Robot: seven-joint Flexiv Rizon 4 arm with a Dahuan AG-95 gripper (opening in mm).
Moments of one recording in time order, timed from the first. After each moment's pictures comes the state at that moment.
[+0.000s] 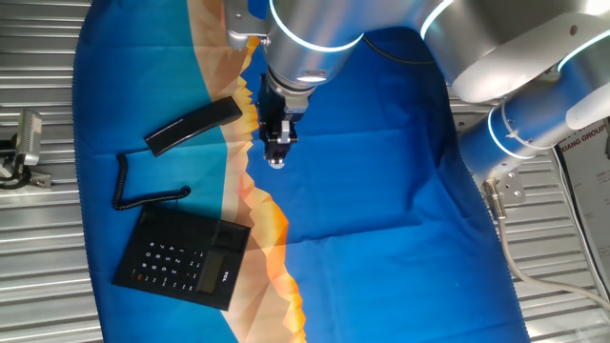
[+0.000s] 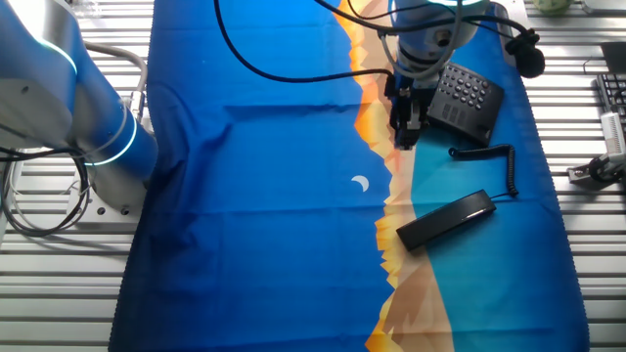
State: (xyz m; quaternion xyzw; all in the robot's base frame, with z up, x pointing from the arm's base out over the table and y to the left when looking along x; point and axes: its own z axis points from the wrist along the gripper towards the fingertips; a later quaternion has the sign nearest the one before) arm 0.498 0.000 0.172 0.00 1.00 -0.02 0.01
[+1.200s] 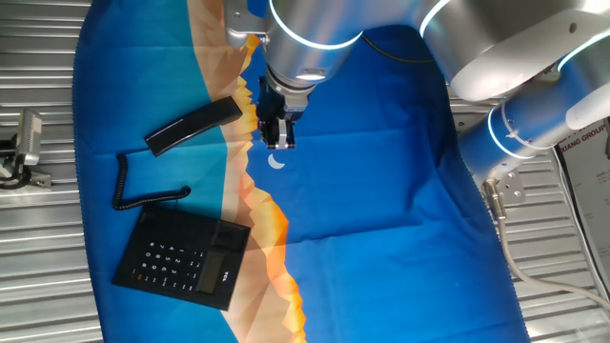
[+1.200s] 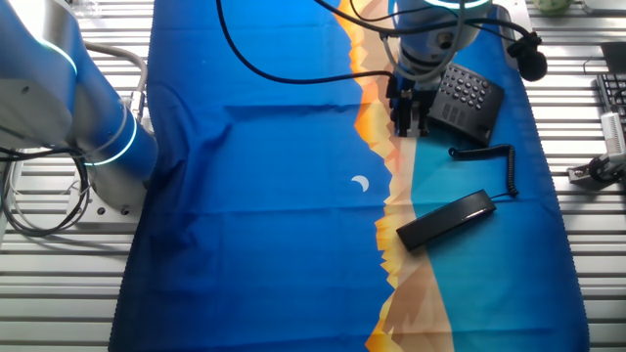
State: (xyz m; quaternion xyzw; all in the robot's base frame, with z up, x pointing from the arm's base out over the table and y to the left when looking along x) arm 0.501 -0.003 0.169 0.00 1.00 -0.02 0.01
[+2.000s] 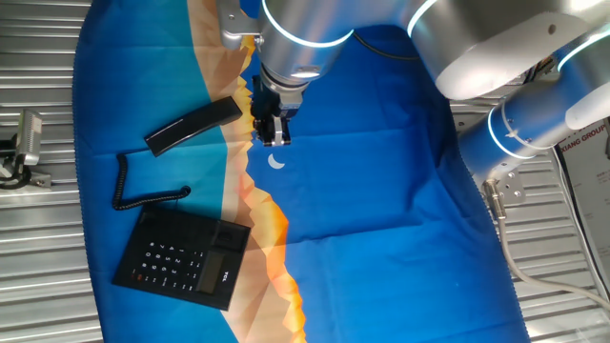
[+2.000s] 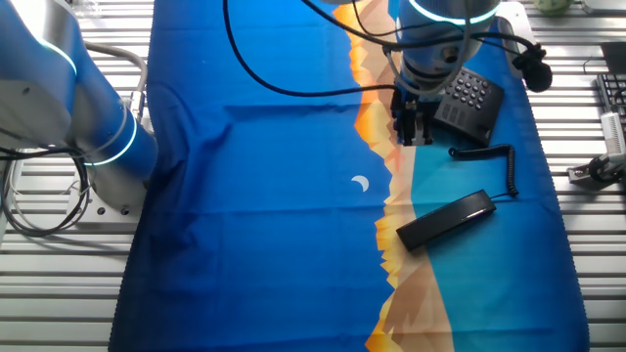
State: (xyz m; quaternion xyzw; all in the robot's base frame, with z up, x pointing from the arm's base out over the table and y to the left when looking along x) arm 0.511 -0.014 0.157 -0.04 1.00 -0.02 0.01
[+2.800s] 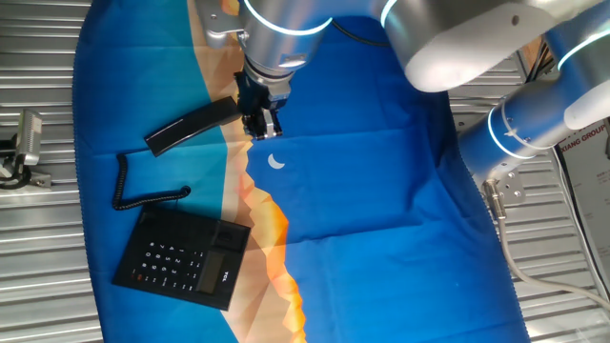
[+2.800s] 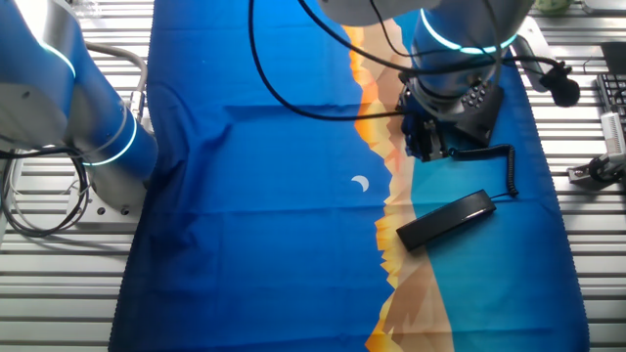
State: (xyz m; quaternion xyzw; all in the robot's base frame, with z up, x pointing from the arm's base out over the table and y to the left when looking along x) arm 0.526 -0.027 0.144 -0.13 0.99 0.00 0.01
